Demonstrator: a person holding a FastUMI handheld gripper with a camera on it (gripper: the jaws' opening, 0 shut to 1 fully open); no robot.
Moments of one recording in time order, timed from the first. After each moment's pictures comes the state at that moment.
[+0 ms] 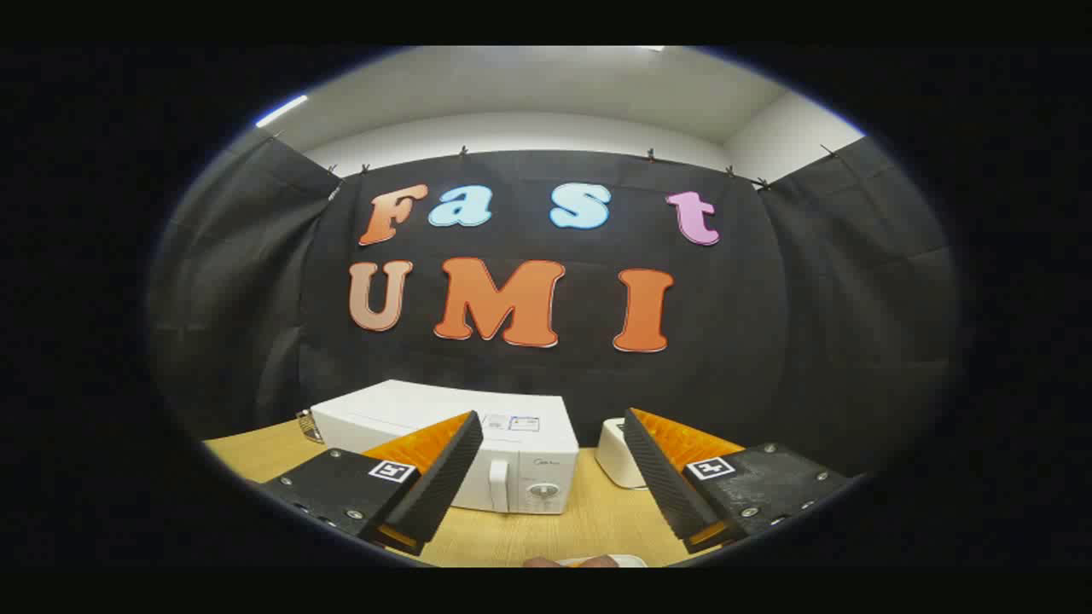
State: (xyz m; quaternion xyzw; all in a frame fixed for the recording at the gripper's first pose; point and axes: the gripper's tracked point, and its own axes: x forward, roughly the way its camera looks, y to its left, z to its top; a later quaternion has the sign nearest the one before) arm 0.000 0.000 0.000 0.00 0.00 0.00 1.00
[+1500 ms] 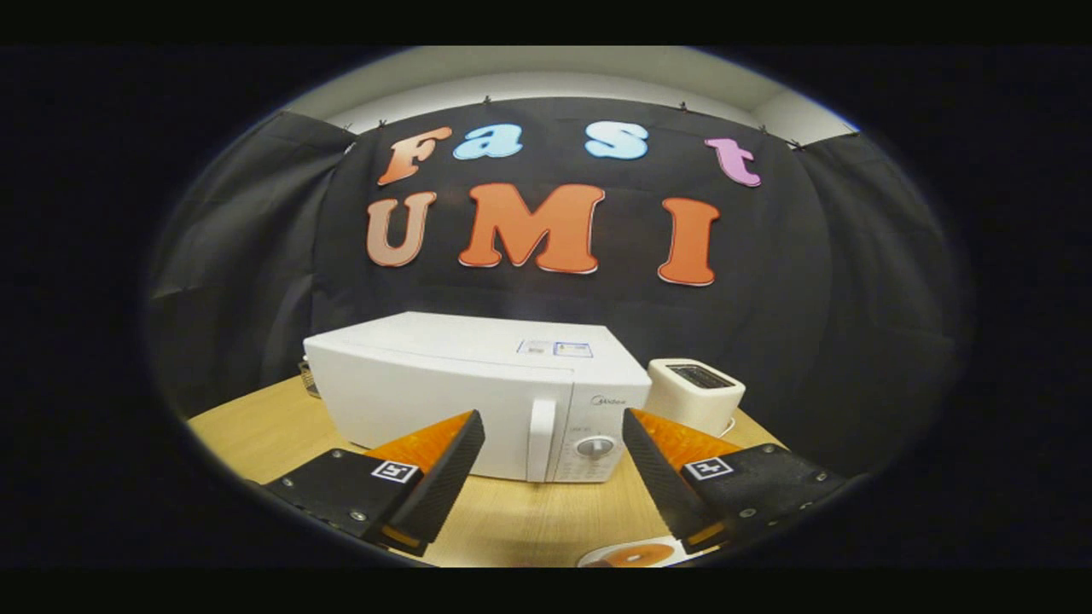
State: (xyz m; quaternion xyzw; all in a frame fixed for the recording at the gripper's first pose) arm 0.046 0.067 -0.142 -0.02 0.12 0.05 0.99
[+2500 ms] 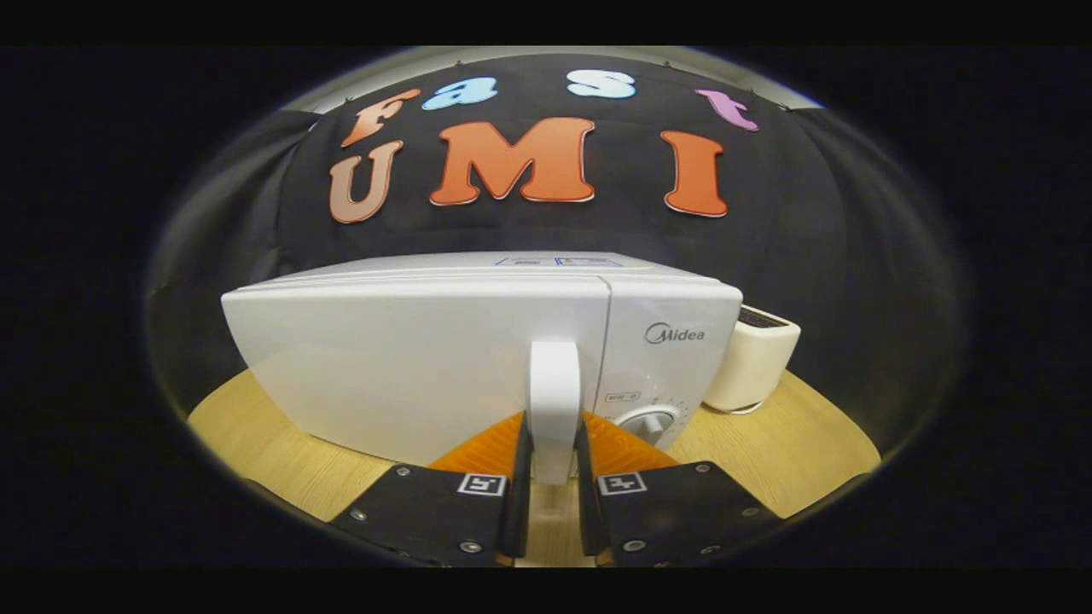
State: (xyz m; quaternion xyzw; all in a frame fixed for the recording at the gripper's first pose) arm 0.113 0.078 -0.226 0.02 0.19 0.02 0.98
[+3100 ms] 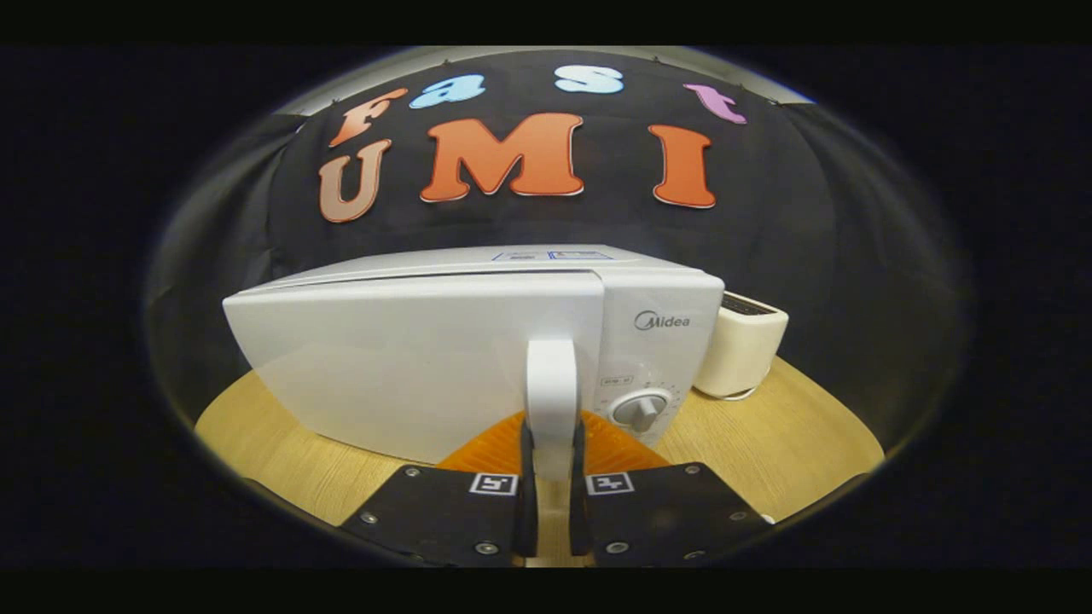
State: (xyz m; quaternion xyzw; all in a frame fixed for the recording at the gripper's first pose) arm 0.077 0.082 -0.222 0.01 0.19 0.01 0.98
